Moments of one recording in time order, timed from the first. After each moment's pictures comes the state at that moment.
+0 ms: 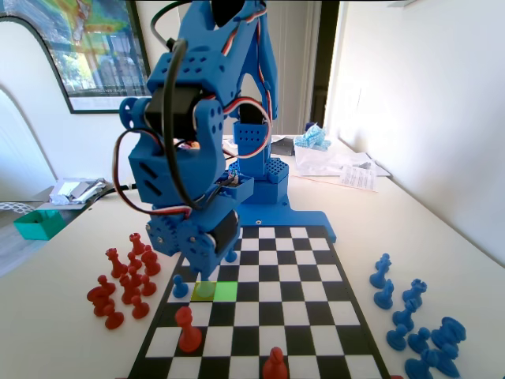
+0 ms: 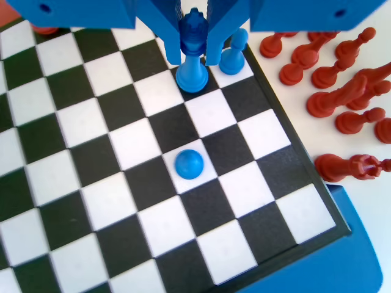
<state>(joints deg) 16.5 73.7 106.0 54.1 -83.0</state>
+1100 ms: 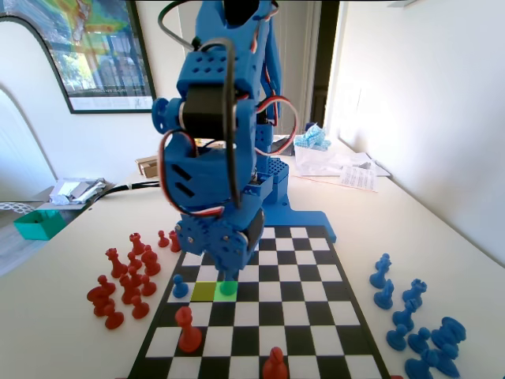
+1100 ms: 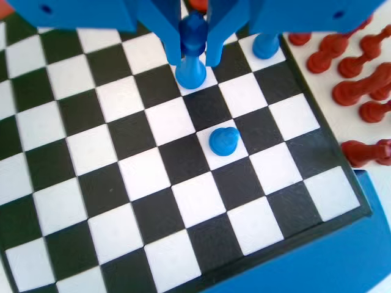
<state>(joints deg) 11.1 74.9 109.3 53.3 -79.7</state>
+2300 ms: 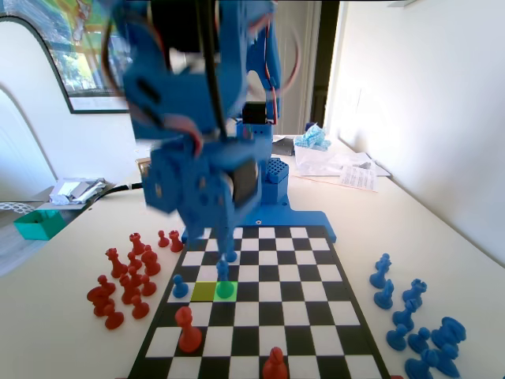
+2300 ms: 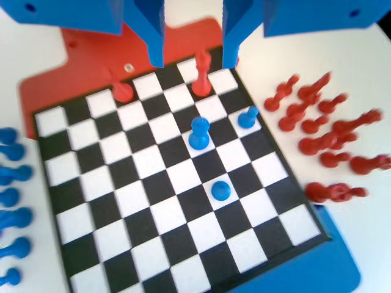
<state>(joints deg) 10.7 85.2 94.2 71.2 -78.4</state>
